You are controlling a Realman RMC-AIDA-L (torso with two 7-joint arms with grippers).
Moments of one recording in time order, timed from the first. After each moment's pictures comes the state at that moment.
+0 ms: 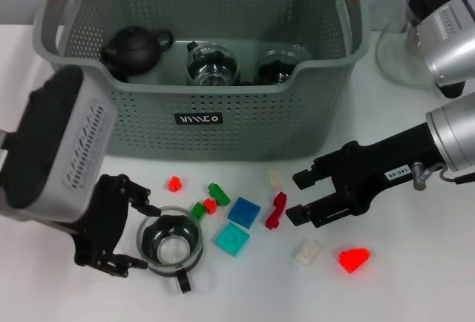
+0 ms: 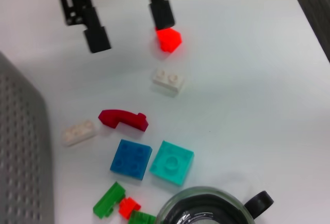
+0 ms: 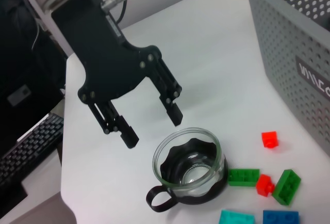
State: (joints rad) left arm -0.32 -2.17 1.26 1.66 2.51 1.81 -1.44; right arm 0.73 2.09 -1.03 -0.86 -2.20 -1.65 1.85
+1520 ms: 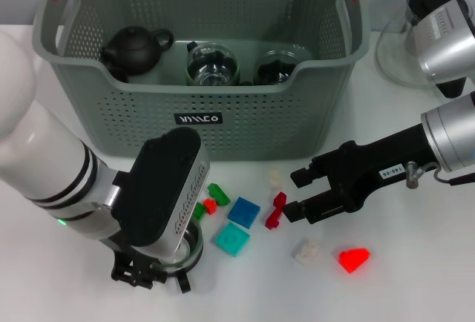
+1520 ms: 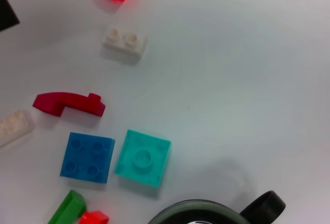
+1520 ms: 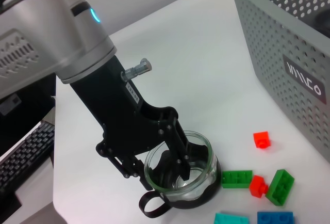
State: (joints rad) left arm -0.39 -2.17 1.61 1.50 2.69 1.61 -1.59; right arm 0.72 2.09 -1.03 -0.85 -2.20 -1.62 1.87
